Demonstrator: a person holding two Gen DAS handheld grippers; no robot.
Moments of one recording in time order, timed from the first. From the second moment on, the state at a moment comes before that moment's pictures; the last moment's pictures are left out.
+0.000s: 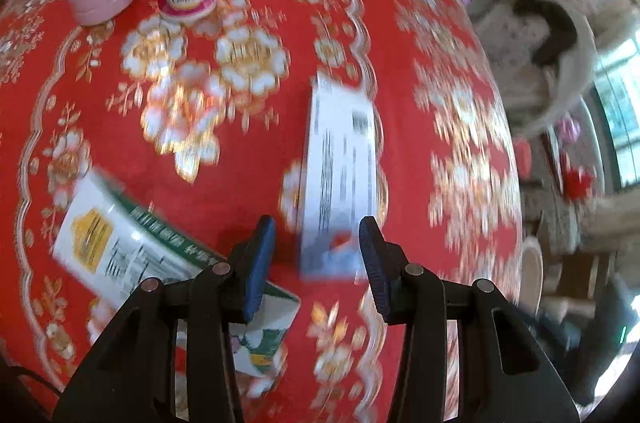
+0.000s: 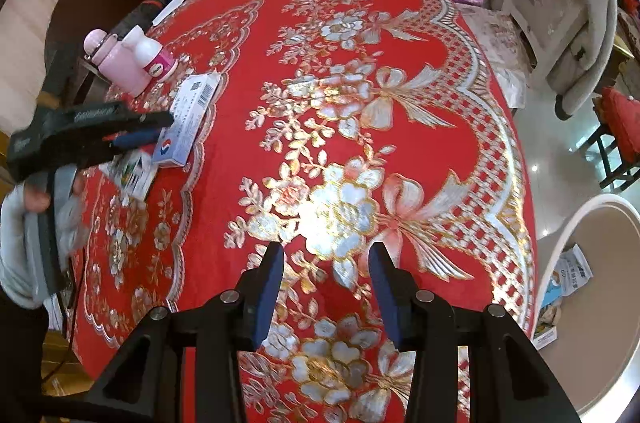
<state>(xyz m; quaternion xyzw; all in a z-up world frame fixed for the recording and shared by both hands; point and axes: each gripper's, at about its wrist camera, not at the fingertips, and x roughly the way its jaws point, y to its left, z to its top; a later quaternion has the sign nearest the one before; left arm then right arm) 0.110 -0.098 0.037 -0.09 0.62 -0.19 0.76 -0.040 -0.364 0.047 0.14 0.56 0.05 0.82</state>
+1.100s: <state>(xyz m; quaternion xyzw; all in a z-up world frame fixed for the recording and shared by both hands) 0.060 -0.016 0.043 0.07 0.60 -0.24 0.76 0.084 -0.257 0.028 0.06 0.57 0.12 0.81</state>
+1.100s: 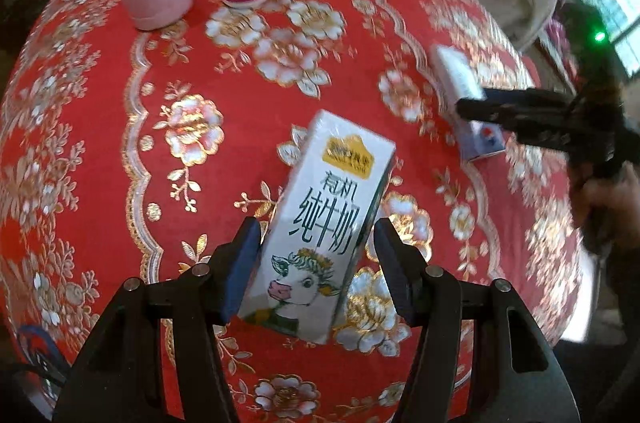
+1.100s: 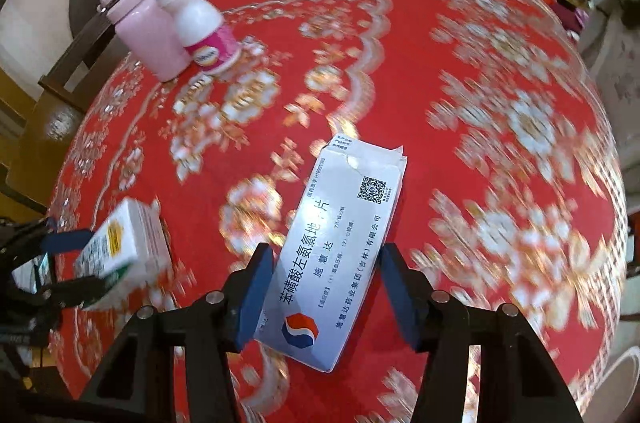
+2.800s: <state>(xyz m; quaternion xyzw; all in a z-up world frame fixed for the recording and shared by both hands) -0.050 -0.266 0.082 0.04 0.55 -0.25 0.79 -0.112 -0.438 0.092 0.13 0.48 0.00 0.86</state>
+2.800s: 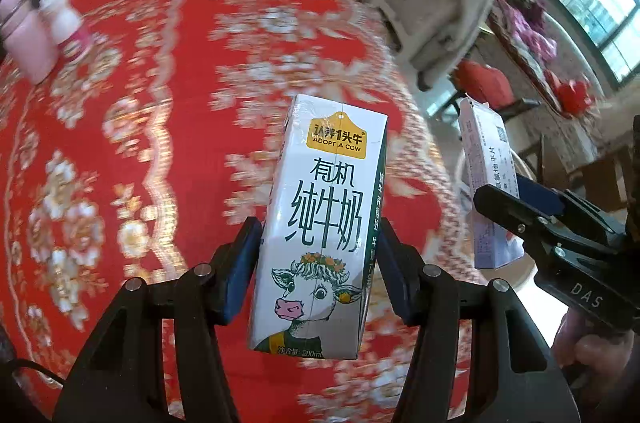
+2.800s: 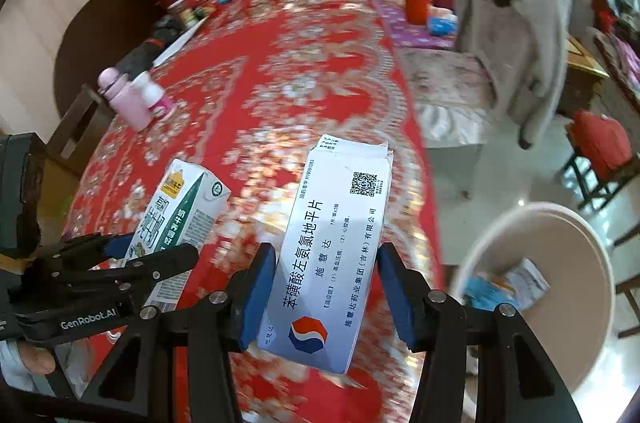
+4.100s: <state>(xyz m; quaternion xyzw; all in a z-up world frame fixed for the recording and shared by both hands) -0.109 -0.457 0.052 0.09 0.58 -0.33 0.74 -0.215 -0.613 0.058 0.21 0.50 -0.13 0.83</state>
